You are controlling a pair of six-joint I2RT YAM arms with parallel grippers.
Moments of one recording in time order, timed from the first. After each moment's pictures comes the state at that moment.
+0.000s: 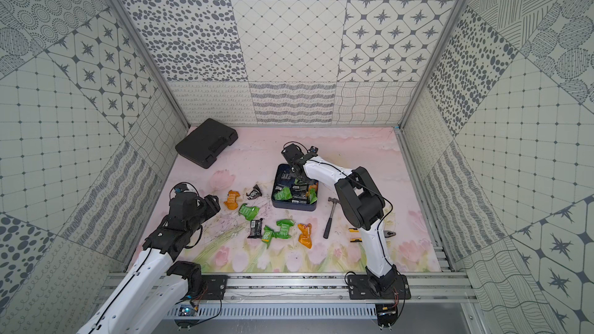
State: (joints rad) left arm -0.10 0.68 0.44 -0.44 -0.15 -0.65; right arm 0.66 2.10 1.58 -0.66 0.37 1.01
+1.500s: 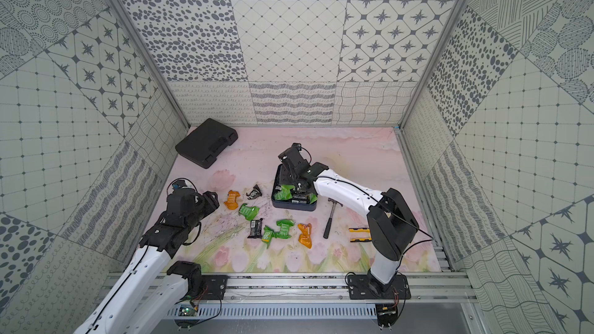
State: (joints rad) left arm -0.10 0.70 0.51 -0.49 -0.15 -0.68; right arm 0.84 1.71 1.33 -0.45 0.16 0.64
